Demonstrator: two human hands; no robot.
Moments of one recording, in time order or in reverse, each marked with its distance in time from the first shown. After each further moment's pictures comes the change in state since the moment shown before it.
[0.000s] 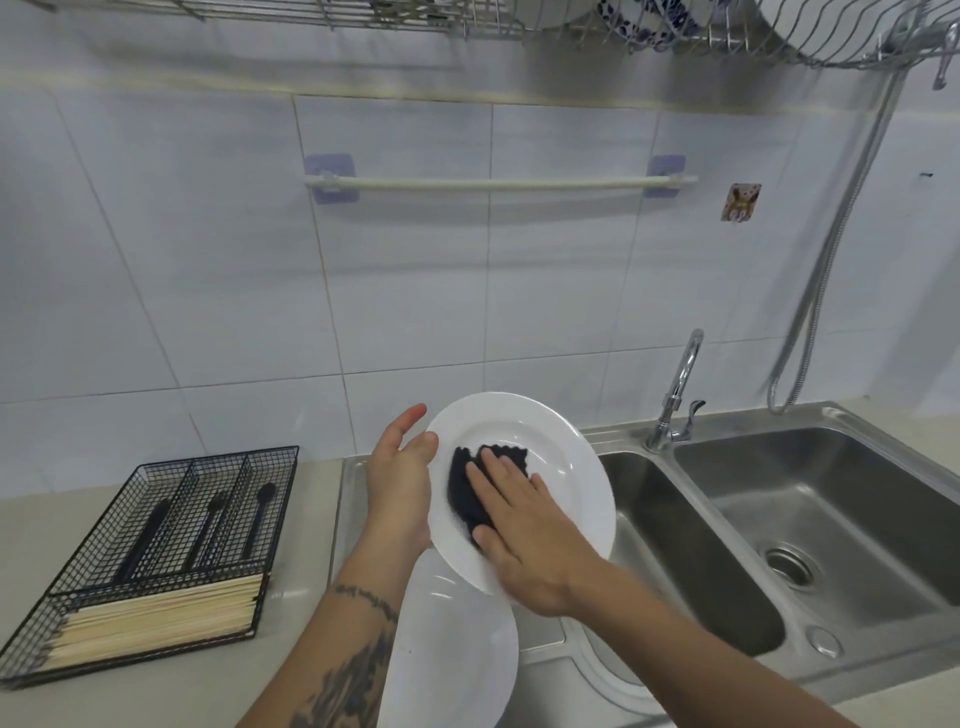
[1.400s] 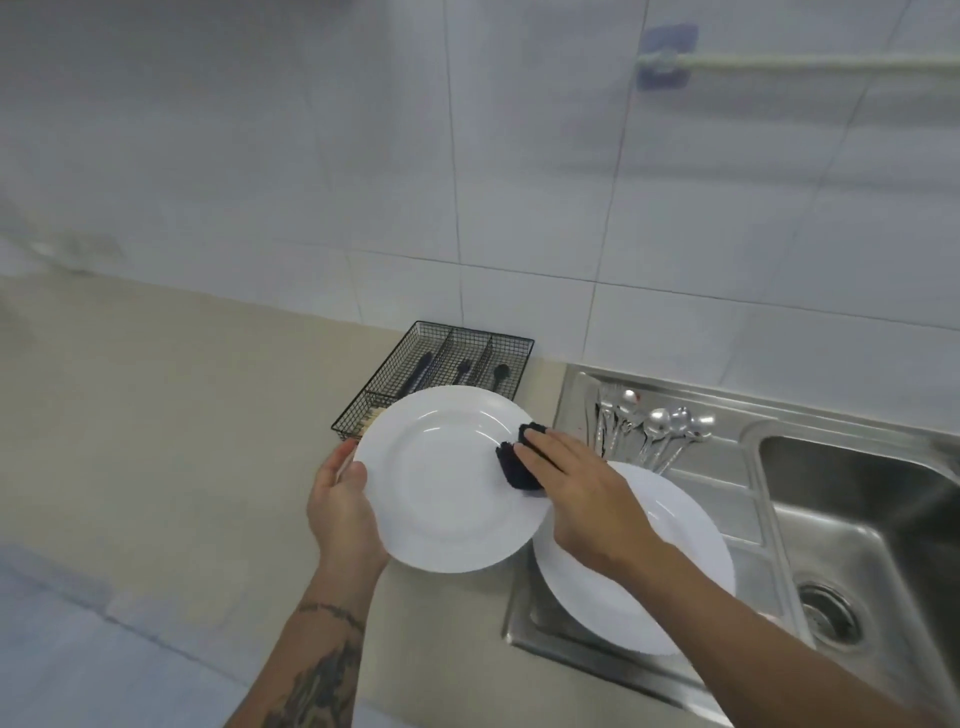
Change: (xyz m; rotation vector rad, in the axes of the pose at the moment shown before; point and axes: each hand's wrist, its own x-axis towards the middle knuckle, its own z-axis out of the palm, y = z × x) left_hand -0.075 -0.014 -0.281 -0.151 0.839 0.123; right_hand 0.033 -0.137 0.096 -0.075 0.034 -0.448
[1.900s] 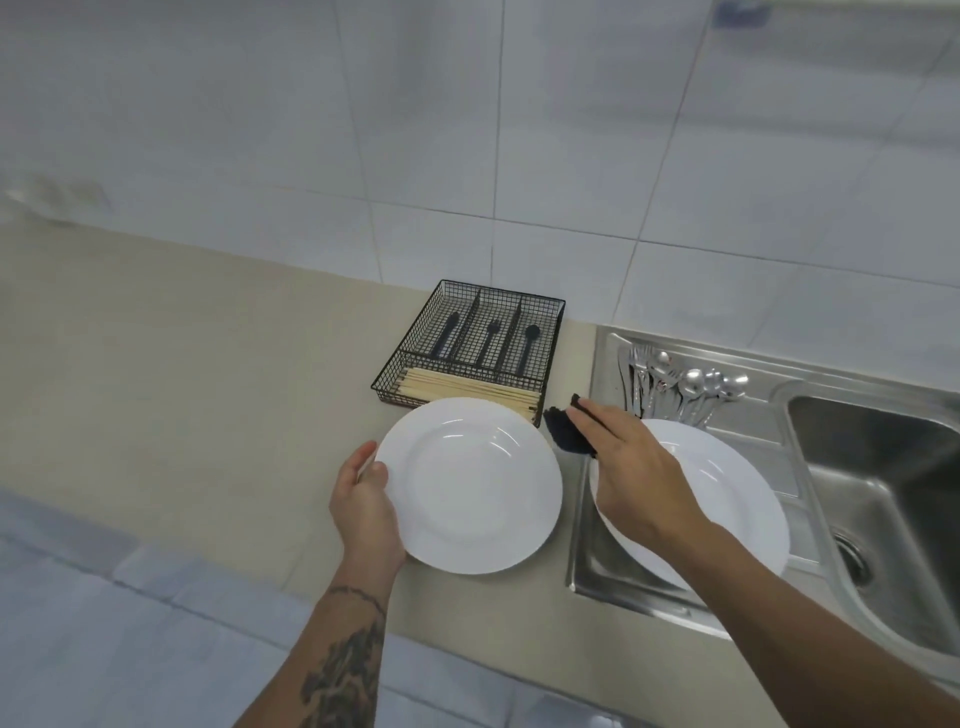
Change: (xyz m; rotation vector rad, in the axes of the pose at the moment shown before) left_hand 0.051 -0.020 -0.070 0.028 -0.008 -0.089; right_hand -0.001 -0.049 0.016 0.074 0.064 0.221
